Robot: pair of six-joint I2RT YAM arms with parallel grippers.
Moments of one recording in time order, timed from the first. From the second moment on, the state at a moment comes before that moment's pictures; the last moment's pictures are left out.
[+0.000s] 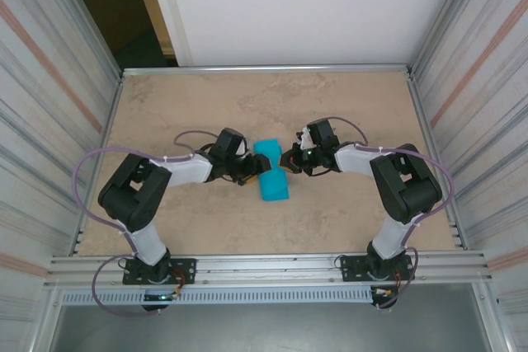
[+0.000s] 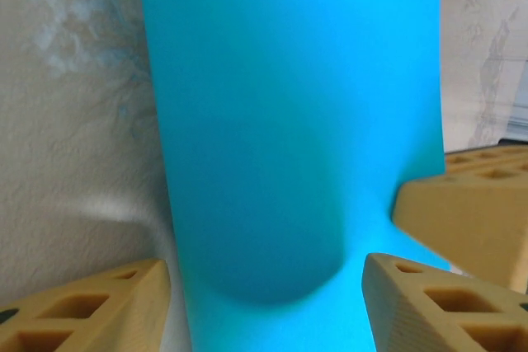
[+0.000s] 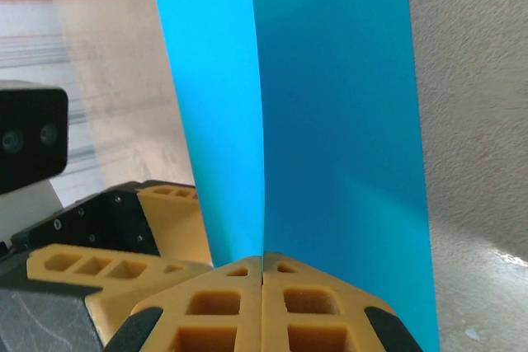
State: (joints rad) left arm -0.60 1.74 0.87 -0.01 0.46 -0.92; right arm 0.46 1.75 0.87 -0.01 -0.65 0.88
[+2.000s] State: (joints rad) left arm -0.61 1.95 1.18 -0.46 0.37 -0.77; right arm 0.18 1.46 0.71 -0.17 -0.45 0.77
